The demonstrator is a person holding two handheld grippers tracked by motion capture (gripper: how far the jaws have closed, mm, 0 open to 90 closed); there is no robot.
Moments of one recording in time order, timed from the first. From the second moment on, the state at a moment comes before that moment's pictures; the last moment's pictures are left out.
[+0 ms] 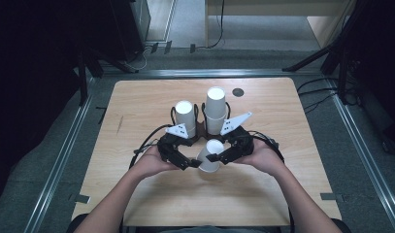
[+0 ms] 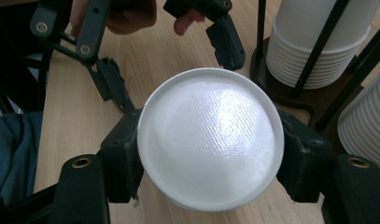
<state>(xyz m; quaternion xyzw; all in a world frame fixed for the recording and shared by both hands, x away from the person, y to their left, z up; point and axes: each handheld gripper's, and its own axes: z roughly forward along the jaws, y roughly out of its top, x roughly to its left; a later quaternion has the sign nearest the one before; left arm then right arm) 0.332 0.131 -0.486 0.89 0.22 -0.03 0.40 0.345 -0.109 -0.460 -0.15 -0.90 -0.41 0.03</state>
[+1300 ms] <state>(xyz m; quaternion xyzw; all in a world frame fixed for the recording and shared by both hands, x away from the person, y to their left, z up) 0.326 0.120 -0.482 0.90 0.14 -0.04 0.42 0.339 -0.105 -0.440 -0.15 -0.88 -0.45 0.06</state>
